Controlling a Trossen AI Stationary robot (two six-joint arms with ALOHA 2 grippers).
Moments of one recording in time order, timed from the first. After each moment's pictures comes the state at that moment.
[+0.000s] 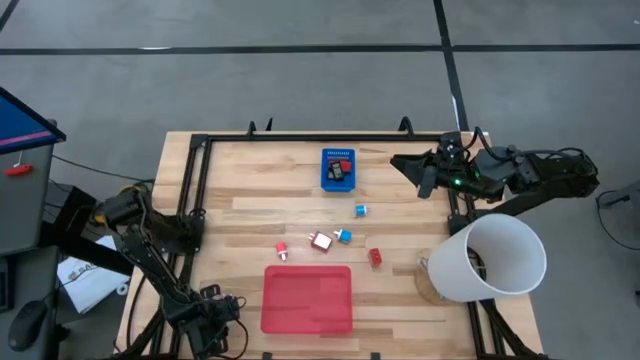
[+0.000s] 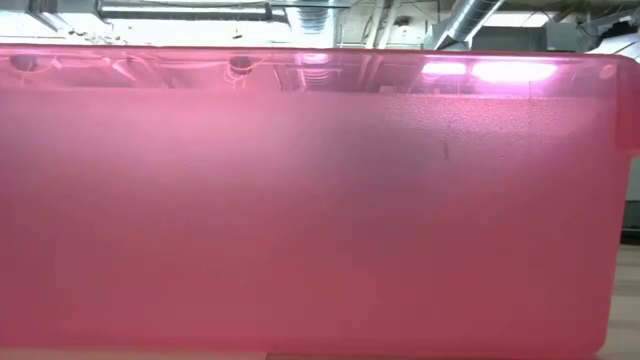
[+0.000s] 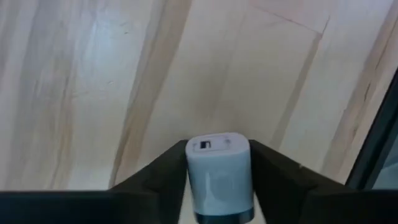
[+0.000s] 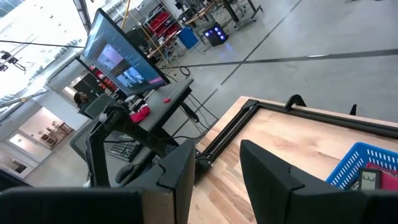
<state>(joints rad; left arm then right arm) -1.07 1.71 0.89 -0.56 -0.13 -1.37 0.27 0.99 1.30 -0.49 0.68 0.79</state>
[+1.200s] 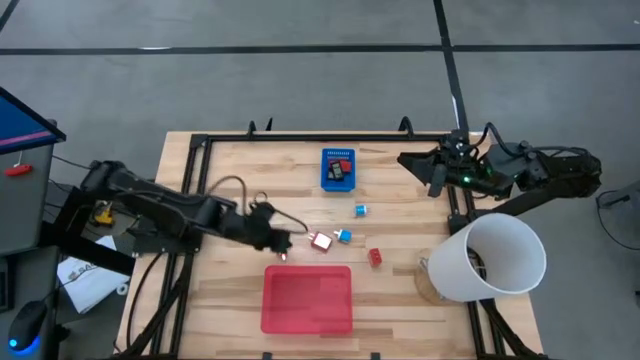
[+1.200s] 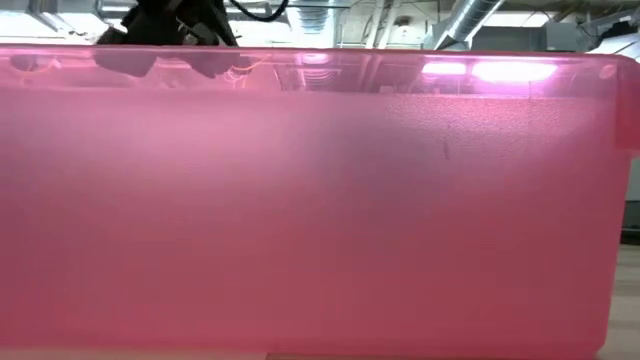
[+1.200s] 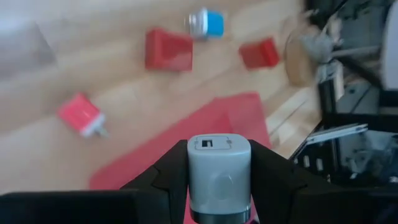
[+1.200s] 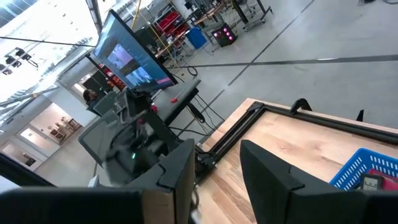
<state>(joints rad) -0.29 1.29 0.99 -0.54 -0.20 -1.46 0.27 0.94 1.30 -0.50 0.65 0.75</state>
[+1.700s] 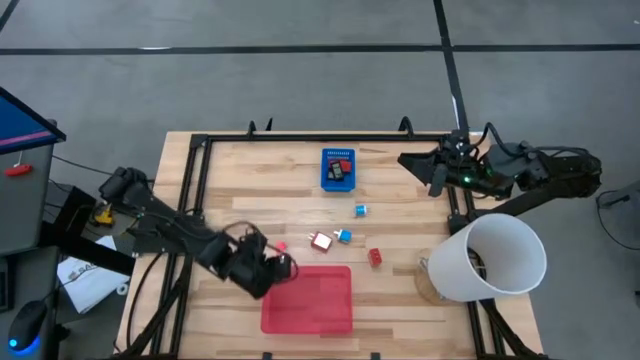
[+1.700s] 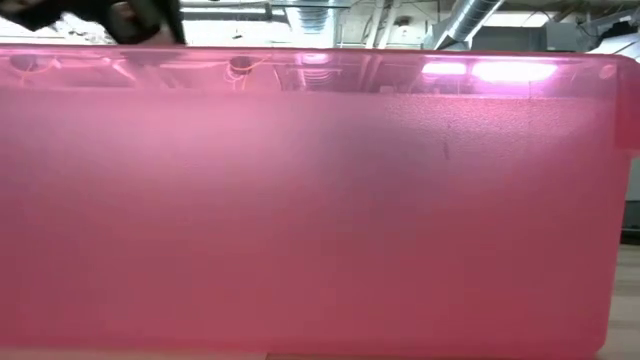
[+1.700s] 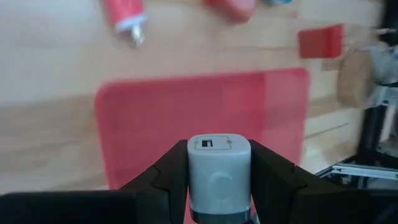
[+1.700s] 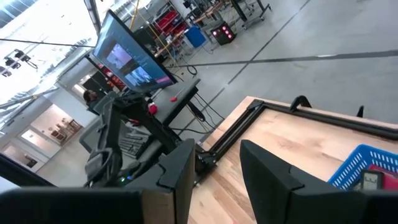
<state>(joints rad) -0.56 1.51 1.20 -0.80 -0.36 -2.05 0.27 0.94 1.30 -0.52 0.65 0.77</state>
